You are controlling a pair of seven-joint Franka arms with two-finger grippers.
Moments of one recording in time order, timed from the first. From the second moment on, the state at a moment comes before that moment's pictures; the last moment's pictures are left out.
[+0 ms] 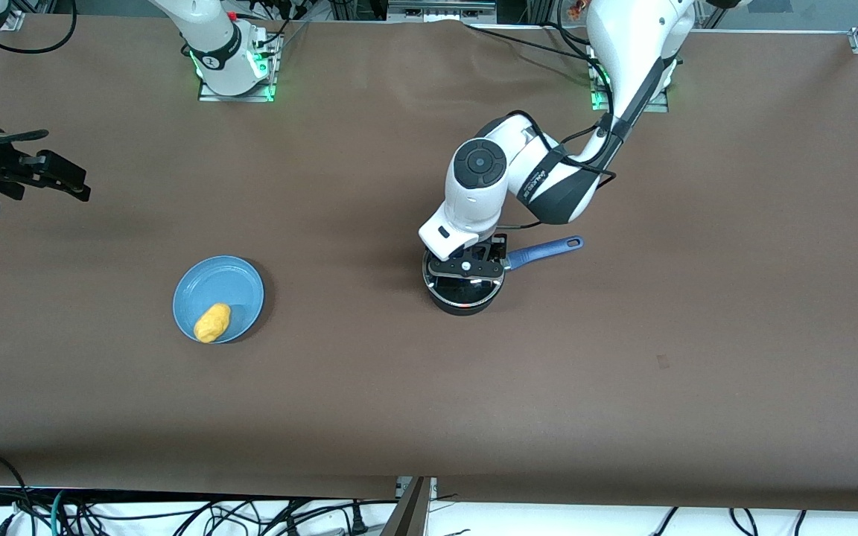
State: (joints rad) left arm -0.48 0.63 -0.25 -1.52 0.16 2.14 -0.70; right arm 0.12 0.07 -0.11 -1.54 -0.01 1.58 0.01
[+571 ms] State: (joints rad) left arm -0.48 0.64 -0.25 -1.53 0.17 2.15 -0.70; right arm 0.12 0.07 -0.11 -1.49 -0.01 1.58 0.02
